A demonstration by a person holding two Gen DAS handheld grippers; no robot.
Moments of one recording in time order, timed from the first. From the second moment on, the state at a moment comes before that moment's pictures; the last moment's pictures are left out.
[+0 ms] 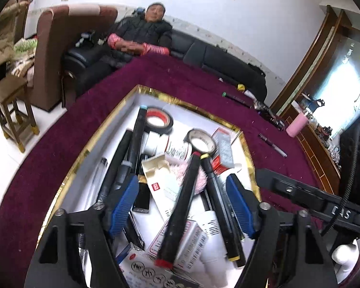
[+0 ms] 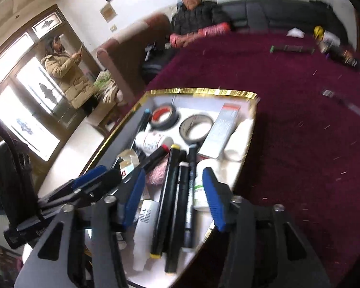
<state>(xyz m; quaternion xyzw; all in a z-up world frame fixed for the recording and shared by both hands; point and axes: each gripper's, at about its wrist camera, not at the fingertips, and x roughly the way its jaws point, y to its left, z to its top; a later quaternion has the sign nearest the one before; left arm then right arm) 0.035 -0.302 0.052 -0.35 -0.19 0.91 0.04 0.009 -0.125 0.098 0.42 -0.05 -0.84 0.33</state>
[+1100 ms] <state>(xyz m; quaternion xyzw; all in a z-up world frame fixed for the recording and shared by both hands) 0.094 -0.245 0.099 -0.27 -0.12 0.95 -0.07 0.090 -0.041 0.116 0.30 0.09 -0.94 0.15</state>
